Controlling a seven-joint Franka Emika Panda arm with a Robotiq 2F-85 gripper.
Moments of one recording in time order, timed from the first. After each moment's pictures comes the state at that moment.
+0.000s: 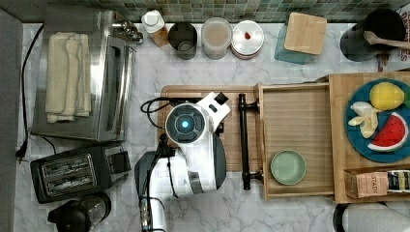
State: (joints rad) arm 0.11 0.00 0.03 -2.31 -0.09 0.69 -0.59
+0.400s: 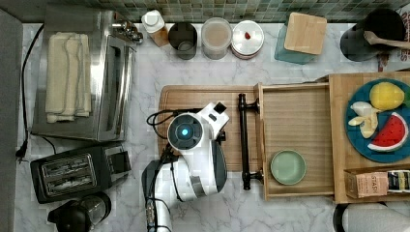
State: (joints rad) arm 0.10 0.03 0.03 -2.41 -0.18 0.78 -0.59
